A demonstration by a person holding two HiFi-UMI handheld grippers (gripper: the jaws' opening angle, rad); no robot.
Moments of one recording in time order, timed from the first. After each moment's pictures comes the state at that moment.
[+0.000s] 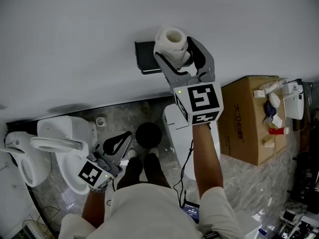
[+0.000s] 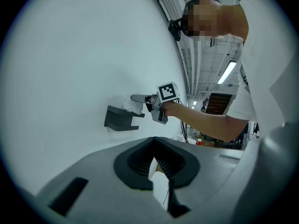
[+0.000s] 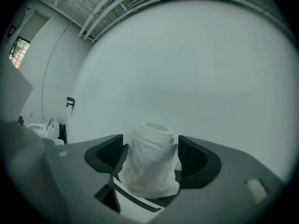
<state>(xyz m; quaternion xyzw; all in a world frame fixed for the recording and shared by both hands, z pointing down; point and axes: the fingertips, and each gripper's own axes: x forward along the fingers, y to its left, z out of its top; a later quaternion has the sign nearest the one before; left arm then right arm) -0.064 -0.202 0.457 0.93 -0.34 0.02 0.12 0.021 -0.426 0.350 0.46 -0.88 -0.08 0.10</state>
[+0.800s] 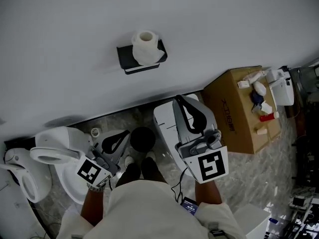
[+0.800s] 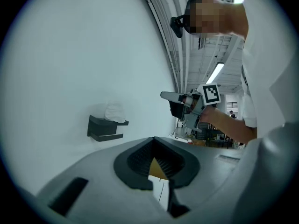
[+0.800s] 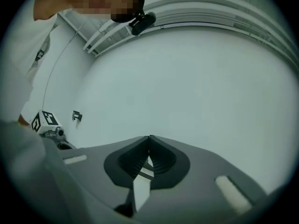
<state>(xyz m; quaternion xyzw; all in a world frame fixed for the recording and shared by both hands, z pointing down) -0.031 -0.168 0.415 0.95 -0.29 0.01 0.08 0.076 -0.230 0.281 0.49 -0.87 -0.10 0.01</state>
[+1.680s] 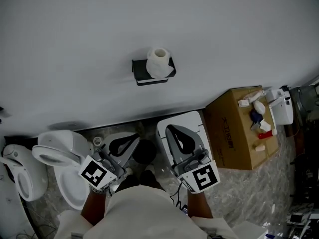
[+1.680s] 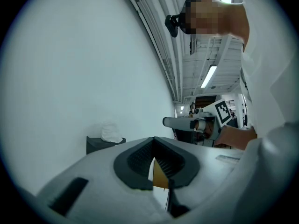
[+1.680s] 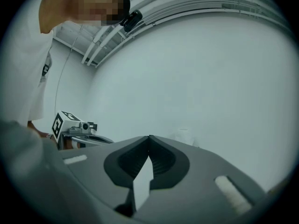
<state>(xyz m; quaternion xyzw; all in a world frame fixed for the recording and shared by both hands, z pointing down) -0.032 -0.160 0.355 0.96 -0.29 -0.02 0.03 0.039 -0.179 0.318 0.42 -0.91 -0.02 0.01</state>
